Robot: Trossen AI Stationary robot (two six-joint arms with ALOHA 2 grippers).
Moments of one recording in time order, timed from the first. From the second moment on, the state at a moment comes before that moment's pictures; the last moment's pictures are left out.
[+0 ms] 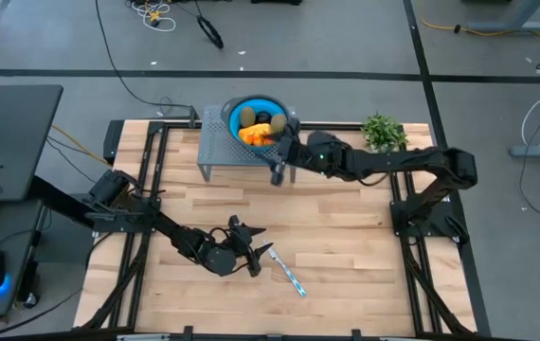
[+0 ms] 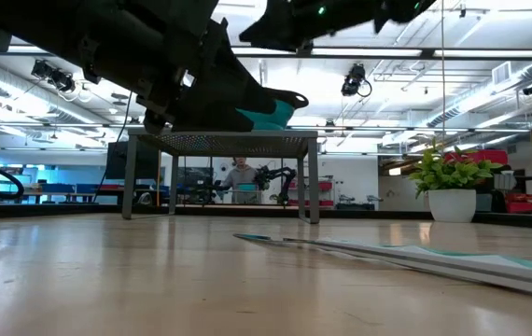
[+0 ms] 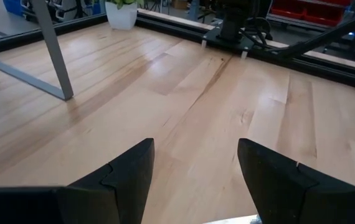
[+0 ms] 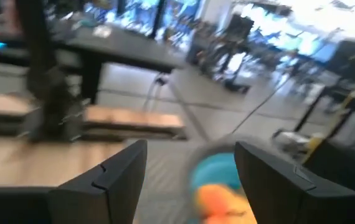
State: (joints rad) left arm -0.51 1.80 0.80 0.54 -0.89 -0.54; right arm -0.14 1.60 1.17 0.33 0.21 -0.29
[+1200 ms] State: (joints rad) left arm -0.52 1.80 0.80 0.51 -0.89 -0.62; right arm 0.29 1.23 0.61 -0.02 0.42 0.23
